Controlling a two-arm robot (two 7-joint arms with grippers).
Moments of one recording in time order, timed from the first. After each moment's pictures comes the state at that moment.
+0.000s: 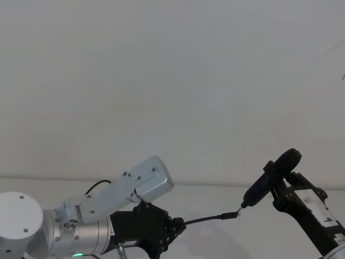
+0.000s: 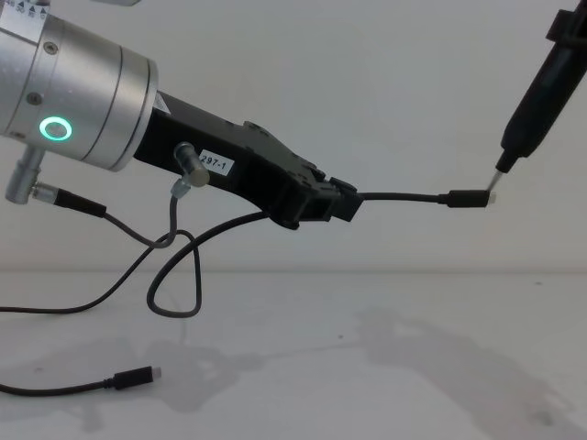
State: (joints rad) left arm -0.52 0.52 0.57 -1.82 -0.18 0.53 -0.71; right arm -0.03 0.32 -0.16 -2.01 0.62 0.14 0.10
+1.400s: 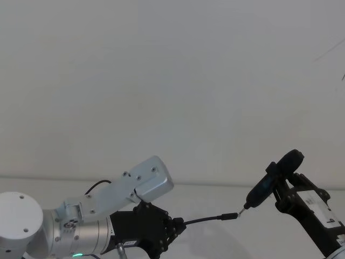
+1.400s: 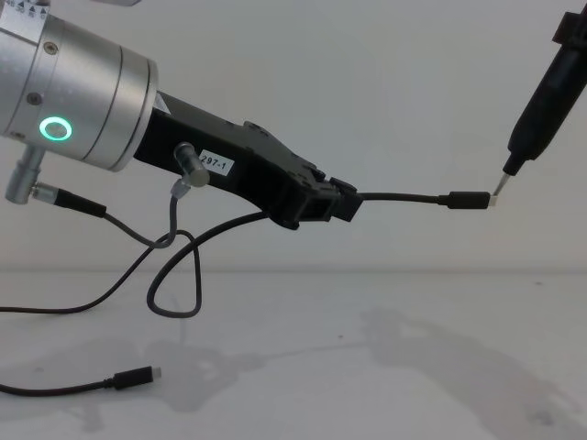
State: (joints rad) left arm -0.52 0.52 0.57 -1.82 -0.18 0.53 -0.71; right arm -0.04 0.33 -0.16 -2.01 0.62 0.14 0.10
